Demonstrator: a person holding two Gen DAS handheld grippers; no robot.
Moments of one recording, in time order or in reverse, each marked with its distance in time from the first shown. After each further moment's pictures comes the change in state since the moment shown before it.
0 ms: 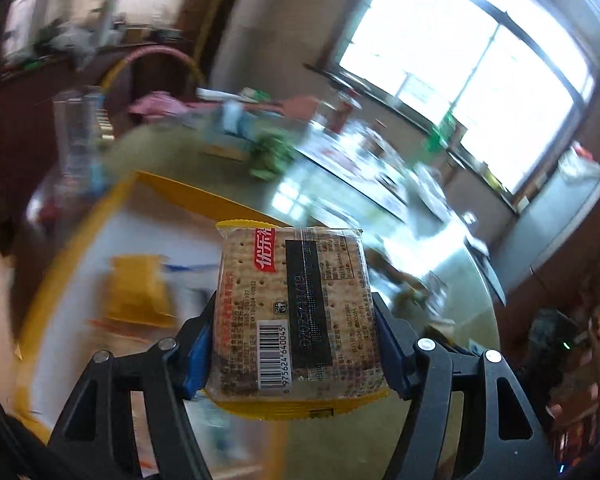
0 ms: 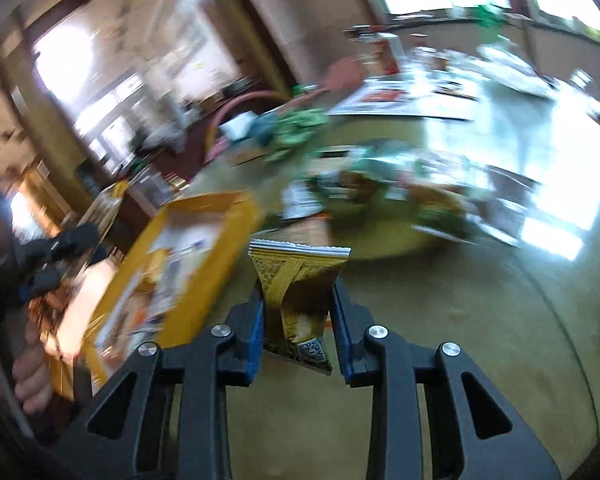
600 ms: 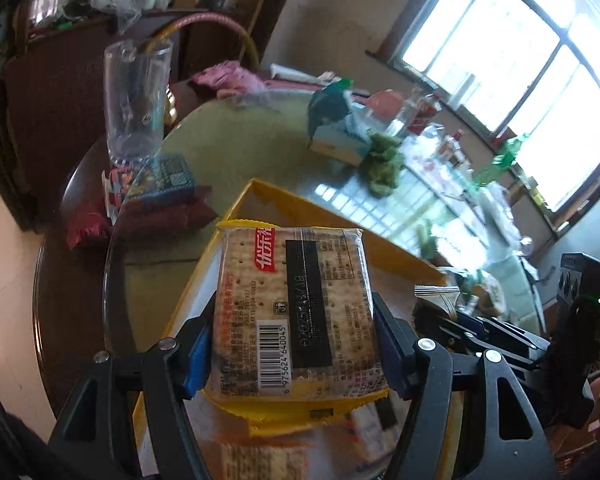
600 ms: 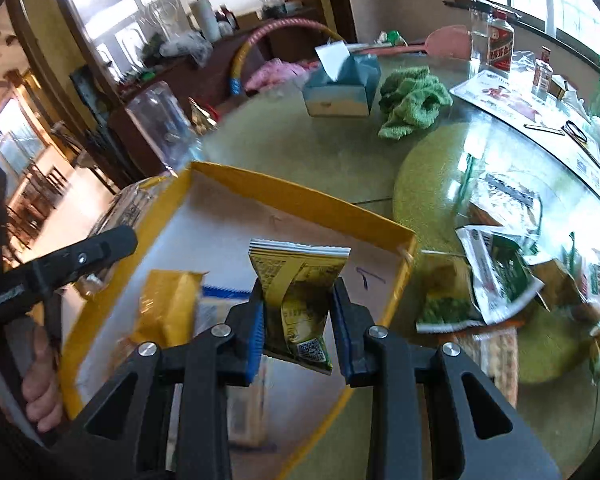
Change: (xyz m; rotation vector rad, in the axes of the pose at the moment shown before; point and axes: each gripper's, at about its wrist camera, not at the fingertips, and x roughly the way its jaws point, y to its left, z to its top) left arm 0.076 0.119 0.047 -0.081 0.106 0.101; right arm 0.186 0.131 0.067 -0.206 0.263 -0.074
